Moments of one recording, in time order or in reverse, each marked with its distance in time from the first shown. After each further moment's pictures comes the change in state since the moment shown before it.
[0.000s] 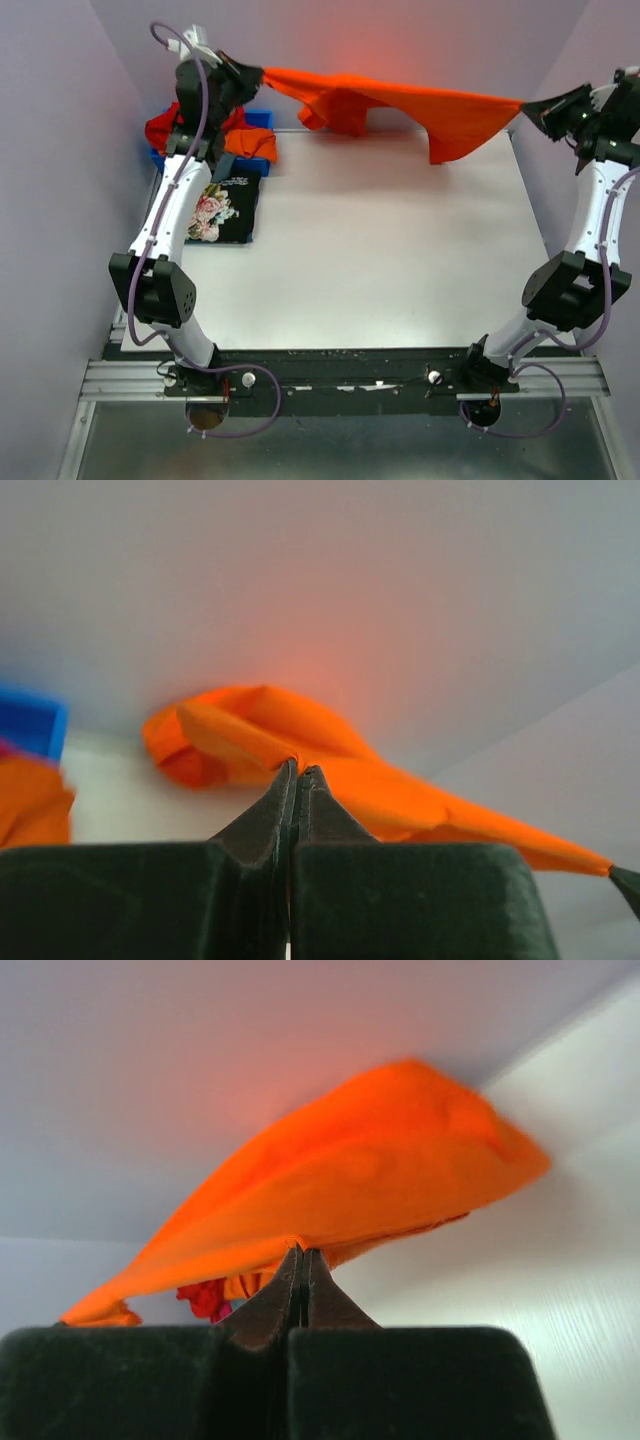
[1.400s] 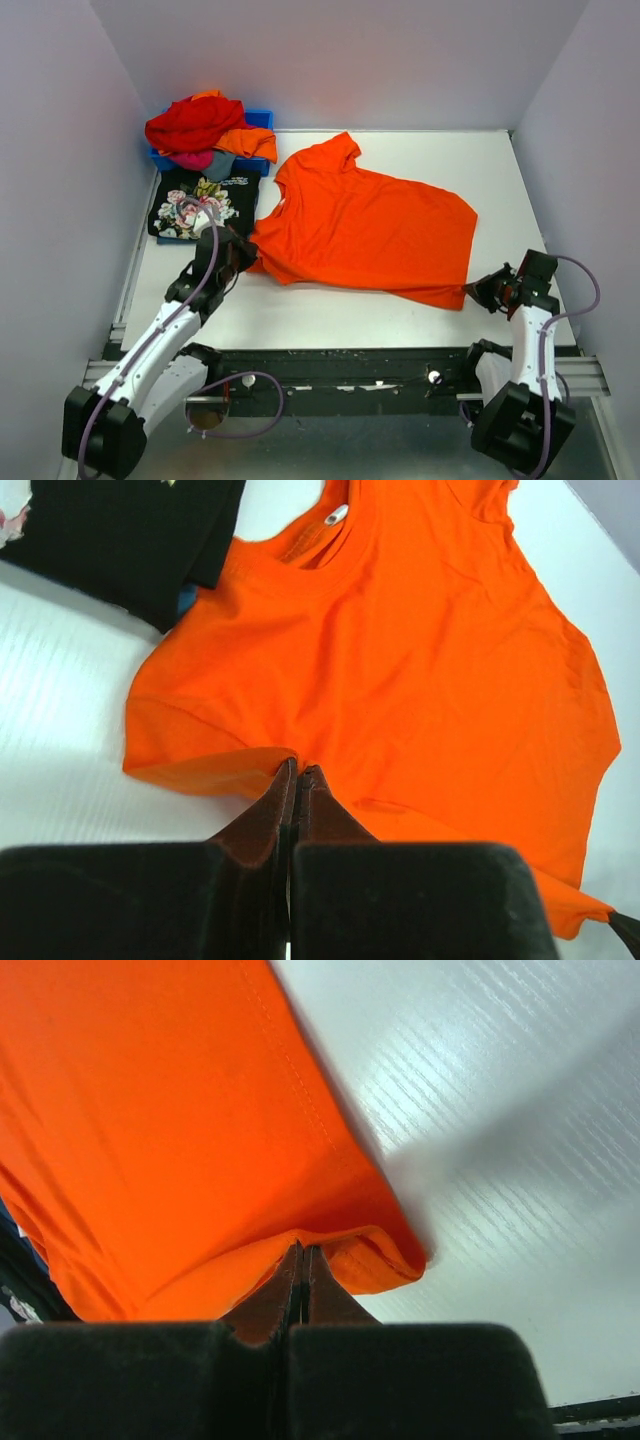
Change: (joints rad) left arm -0.200 -0.964 -1.460 -0.156 -0.285 -0.082; right arm -0.032 -0.950 -1.517 -0.179 0.277 -0.132
